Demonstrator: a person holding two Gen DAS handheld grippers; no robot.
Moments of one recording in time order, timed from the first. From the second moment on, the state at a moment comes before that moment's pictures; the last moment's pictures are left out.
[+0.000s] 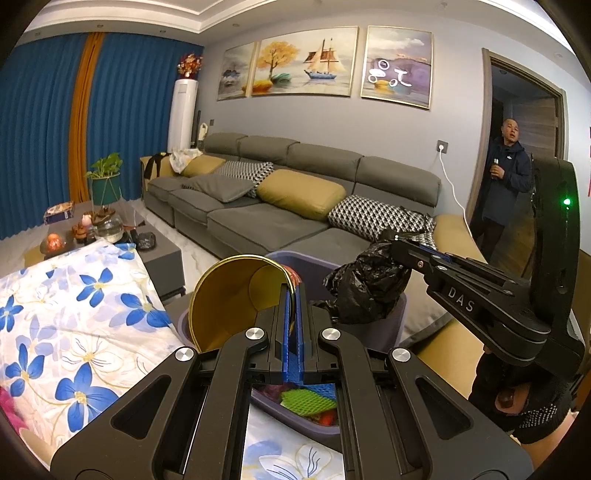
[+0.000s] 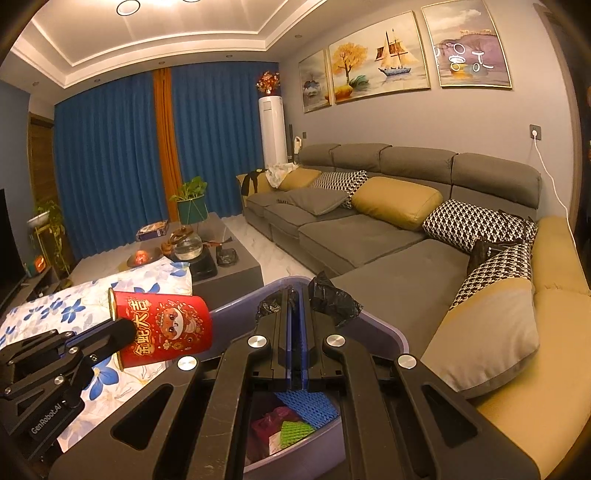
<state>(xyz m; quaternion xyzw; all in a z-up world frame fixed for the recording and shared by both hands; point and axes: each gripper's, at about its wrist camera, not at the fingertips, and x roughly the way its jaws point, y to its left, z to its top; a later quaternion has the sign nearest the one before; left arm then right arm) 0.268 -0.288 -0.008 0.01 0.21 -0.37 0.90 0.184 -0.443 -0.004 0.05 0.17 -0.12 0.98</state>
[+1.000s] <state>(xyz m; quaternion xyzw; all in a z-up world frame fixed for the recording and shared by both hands) 0.285 -0.310 -0.028 0.01 0.25 -0.37 0.89 0.204 -0.452 -0.017 0.06 0.18 -0.12 0.97</state>
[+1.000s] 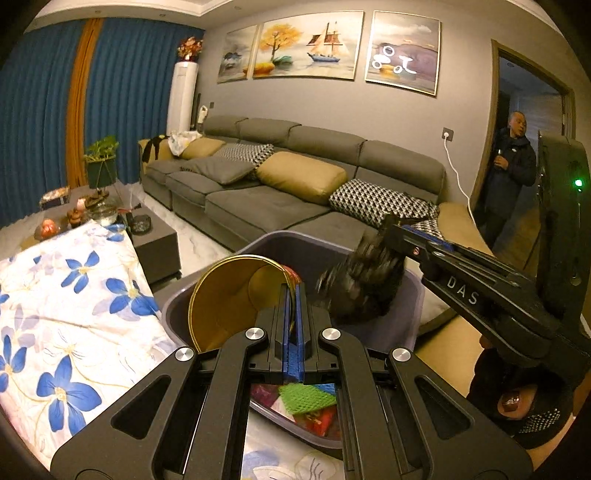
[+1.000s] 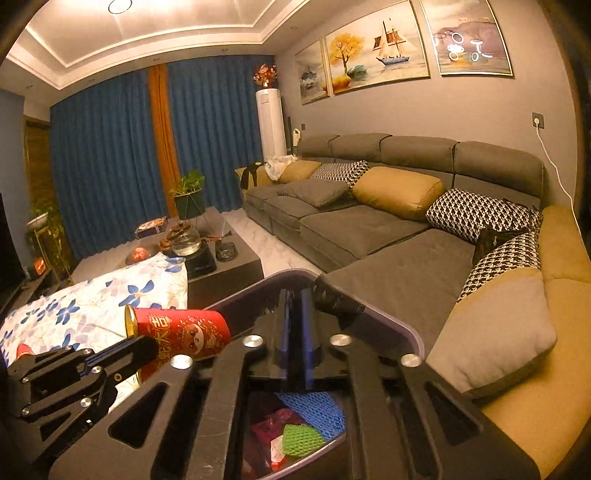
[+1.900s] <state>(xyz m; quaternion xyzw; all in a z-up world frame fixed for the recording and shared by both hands) 0.221 -0.145 0.017 -0.03 0.19 -0.13 0.97 0.165 -0.392 0.022 0.02 0.14 -0.09 0.99</state>
